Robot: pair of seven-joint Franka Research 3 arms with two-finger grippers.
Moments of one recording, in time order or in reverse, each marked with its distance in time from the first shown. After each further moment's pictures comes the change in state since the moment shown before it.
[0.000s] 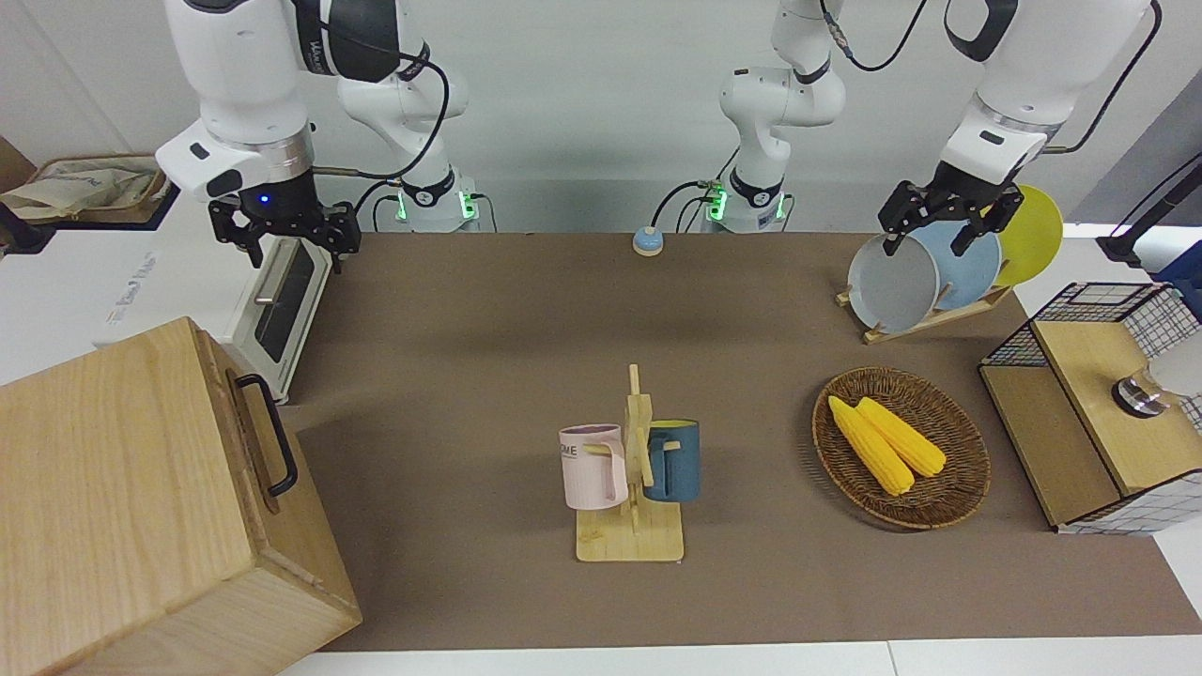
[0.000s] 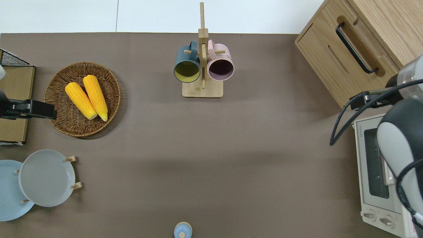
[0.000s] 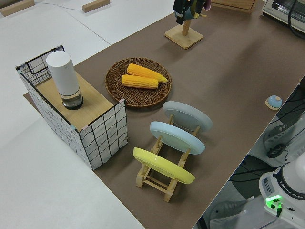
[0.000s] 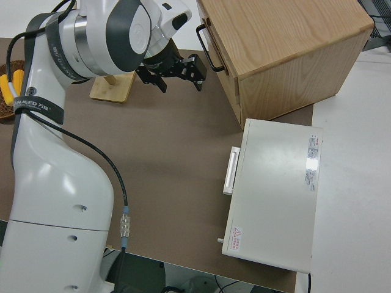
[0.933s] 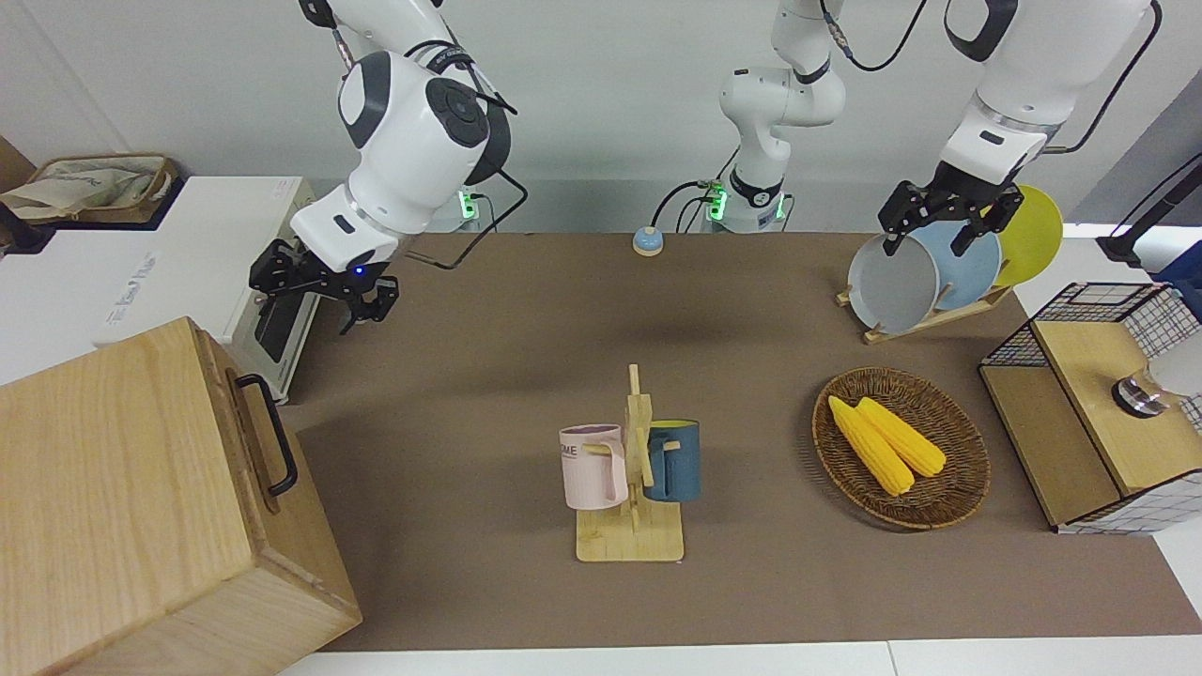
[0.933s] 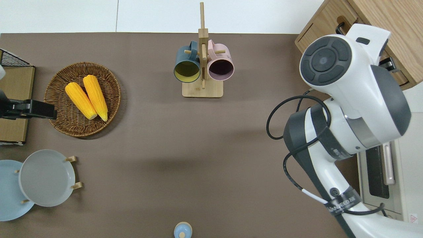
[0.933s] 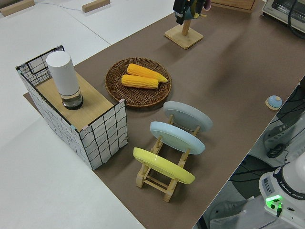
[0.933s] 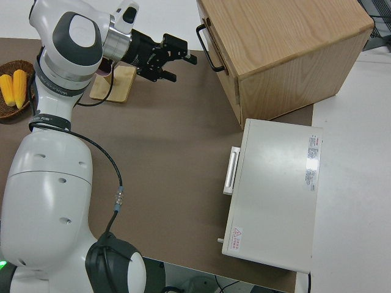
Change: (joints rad) left arm 0.000 0.000 0.000 0.000 0.000 0.000 0.000; right arm 0.128 0.150 0.072 -0.017 -0.568 0.096 0.092
